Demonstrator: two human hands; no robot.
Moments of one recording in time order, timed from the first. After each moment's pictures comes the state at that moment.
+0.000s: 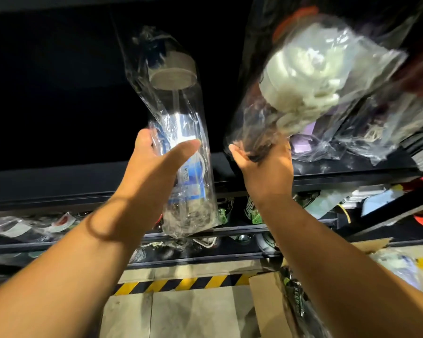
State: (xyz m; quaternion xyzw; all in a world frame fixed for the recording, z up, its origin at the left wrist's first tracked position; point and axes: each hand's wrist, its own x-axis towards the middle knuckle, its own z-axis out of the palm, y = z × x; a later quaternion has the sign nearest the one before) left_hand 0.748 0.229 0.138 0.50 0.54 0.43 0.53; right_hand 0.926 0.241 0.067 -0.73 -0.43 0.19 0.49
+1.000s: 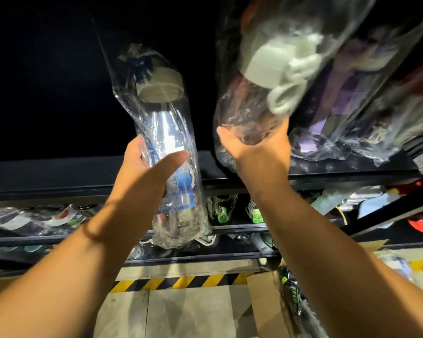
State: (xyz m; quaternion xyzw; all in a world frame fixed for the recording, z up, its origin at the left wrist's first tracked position) left_hand 0.714 0.214 0.124 0.48 0.52 0.46 0.54; right_hand 0.900 0.239 0.100 -0.69 -0.49 0.13 0.52
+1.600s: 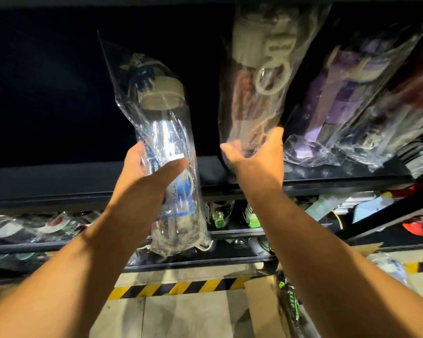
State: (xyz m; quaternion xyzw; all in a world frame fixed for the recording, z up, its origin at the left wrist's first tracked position) left_hand 0.719 0.216 0.124 0.45 0.51 0.47 0.56; right_hand 0.905 0.251 0.082 -0.72 -0.43 0.24 0.50
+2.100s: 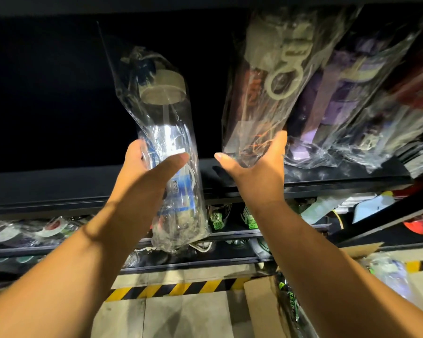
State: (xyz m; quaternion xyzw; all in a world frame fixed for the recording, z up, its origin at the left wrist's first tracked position) left_hand 0.732 0.228 0.130 0.46 0.53 0.46 0.54; right_hand 0.915 0.238 0.078 -0.69 -0.43 0.27 0.52
